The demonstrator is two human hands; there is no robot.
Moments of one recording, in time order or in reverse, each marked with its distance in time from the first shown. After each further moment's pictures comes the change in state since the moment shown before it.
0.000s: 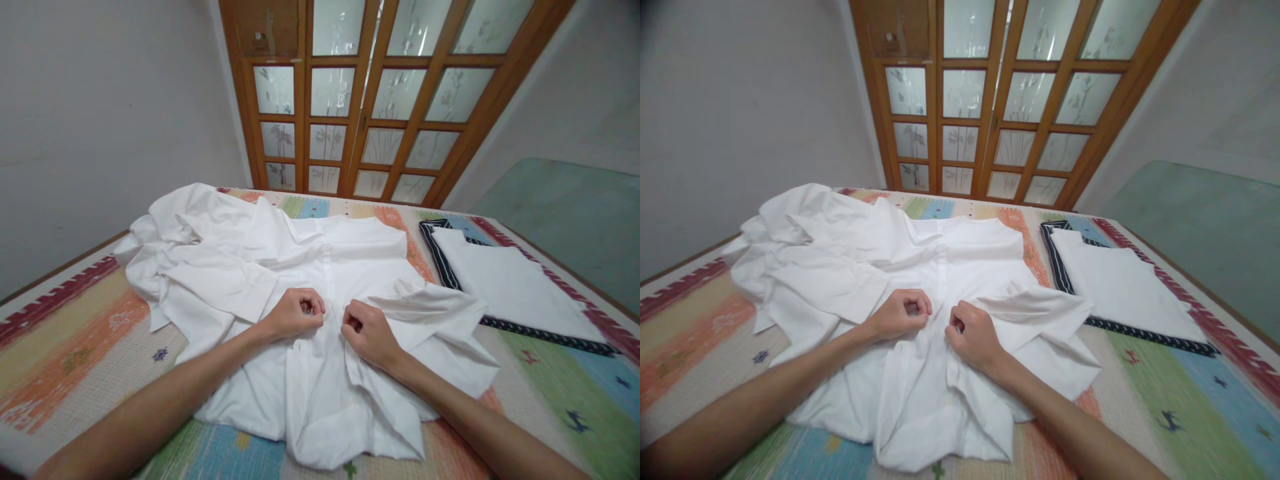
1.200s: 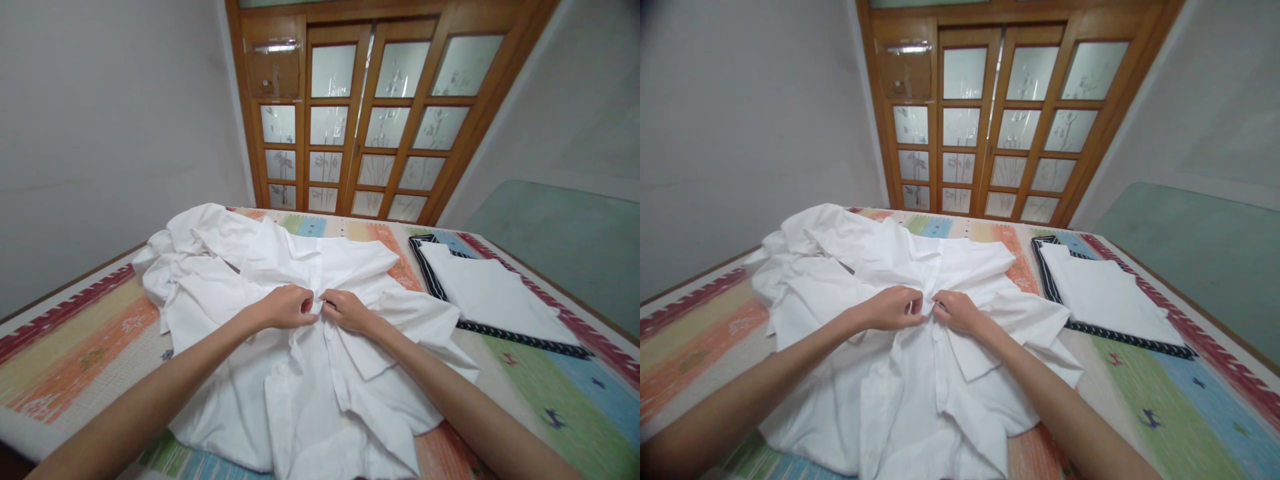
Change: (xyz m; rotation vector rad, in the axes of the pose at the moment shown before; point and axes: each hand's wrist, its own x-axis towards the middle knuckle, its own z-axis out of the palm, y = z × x) left_hand 0.008 0.043 -0.029 0.867 -0.270 0.039; right_hand 0.054 0.027 0.009 -0.172 -0.235 -0.278
